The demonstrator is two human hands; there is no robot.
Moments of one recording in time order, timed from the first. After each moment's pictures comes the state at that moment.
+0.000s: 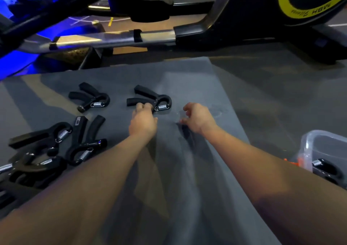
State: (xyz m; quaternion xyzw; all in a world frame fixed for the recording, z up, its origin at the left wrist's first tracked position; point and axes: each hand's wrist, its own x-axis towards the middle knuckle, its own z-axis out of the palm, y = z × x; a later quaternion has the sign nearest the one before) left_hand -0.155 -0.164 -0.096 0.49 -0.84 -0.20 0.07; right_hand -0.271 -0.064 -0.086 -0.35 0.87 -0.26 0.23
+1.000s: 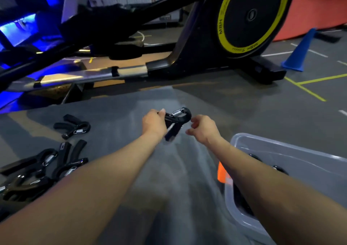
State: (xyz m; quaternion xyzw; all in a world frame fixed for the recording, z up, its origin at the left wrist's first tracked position) left_hand -0.207 -0.038 0.019 0.46 -0.78 -0.38 0.18; right_hand -0.291 0.077 0.003 -0.26 0.88 -0.34 0.20
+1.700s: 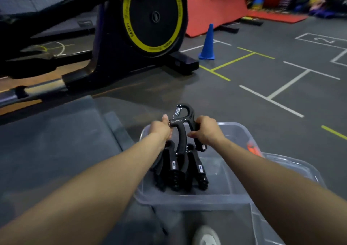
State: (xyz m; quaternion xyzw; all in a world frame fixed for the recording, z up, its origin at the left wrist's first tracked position) left_hand -0.330 0.218 0.006 0.37 -0.65 -0.66 0.04; right_hand -0.361 0.351 0.018 -0.09 0.94 -0.30 0.14
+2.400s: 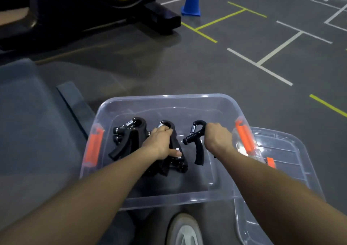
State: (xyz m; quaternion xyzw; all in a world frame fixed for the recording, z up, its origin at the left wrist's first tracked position) left_hand -0.348 0.269 -0.114 0.04 -0.95 -0.21 -0.23; right_hand -0.389 0.428 -0.099 -0.02 0.99 -0.04 0.16
